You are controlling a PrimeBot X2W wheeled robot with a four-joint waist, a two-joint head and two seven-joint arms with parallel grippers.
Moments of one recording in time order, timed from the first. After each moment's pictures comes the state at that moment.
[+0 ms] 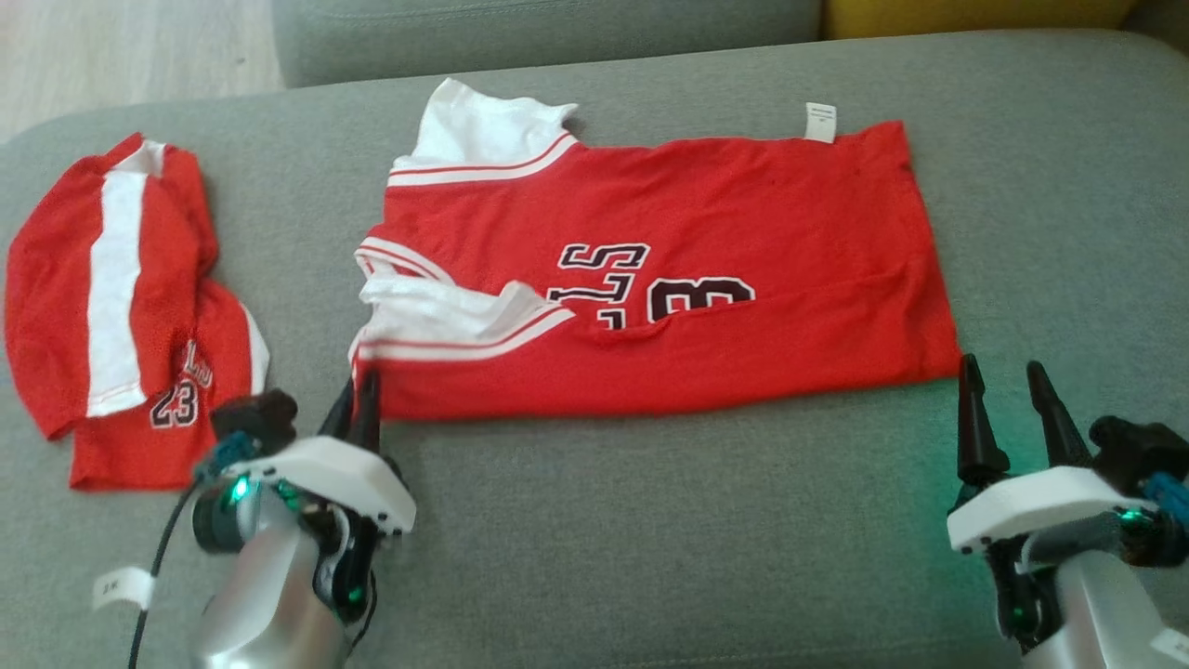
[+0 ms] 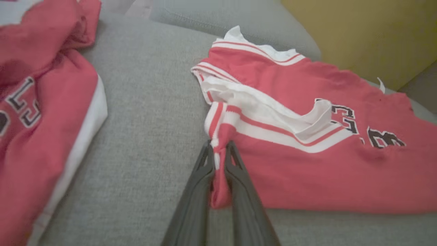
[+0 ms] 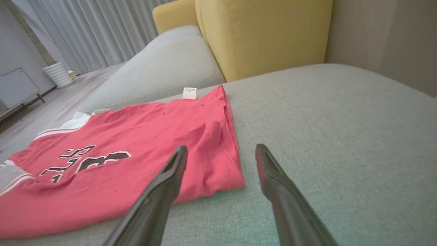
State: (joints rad) left arm -0.37 0.07 -0.24 0.80 -0.43 -0.06 -0.24; right arm -0.15 -0.10 -0.05 0.43 0.27 0.12 -0.17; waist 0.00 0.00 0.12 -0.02
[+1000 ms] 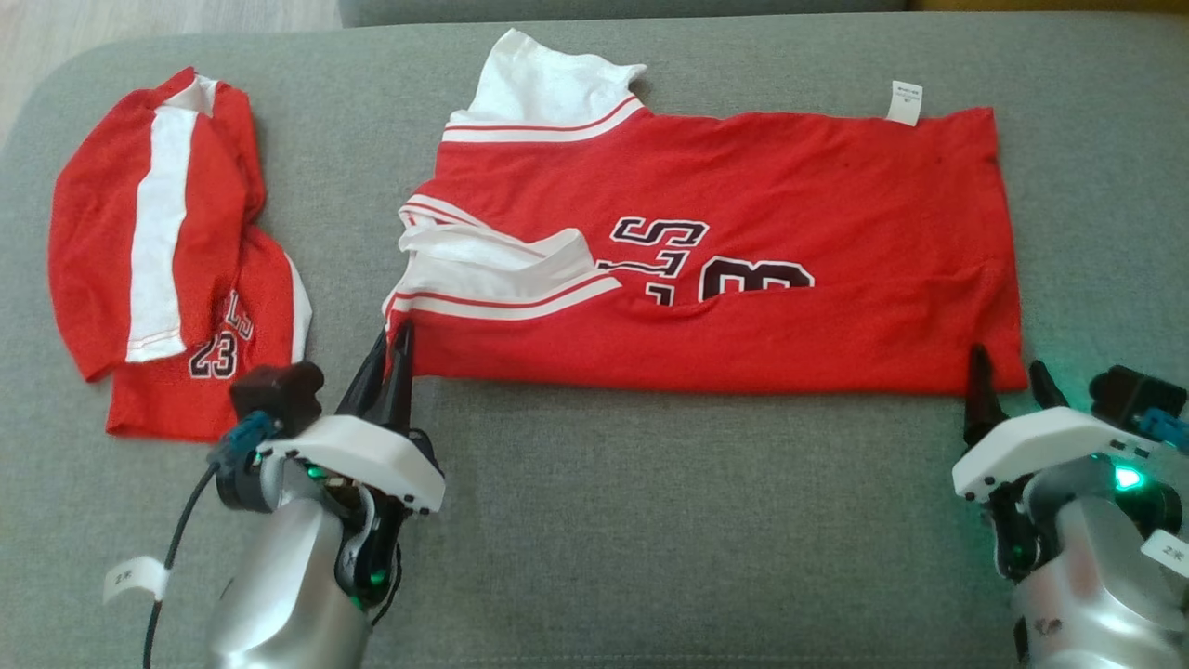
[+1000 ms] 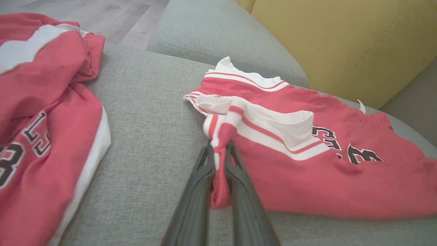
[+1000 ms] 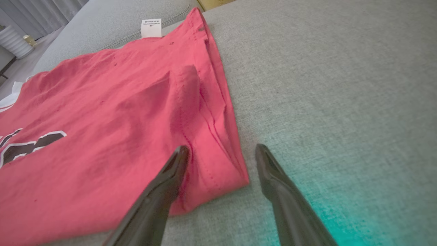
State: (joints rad) left arm -0.34 0.05 -0.27 0.59 -0.41 -0.08 -0.25; right arm -0.38 -0.06 -0.23 0.79 0.21 0.12 -0.06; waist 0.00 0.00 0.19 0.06
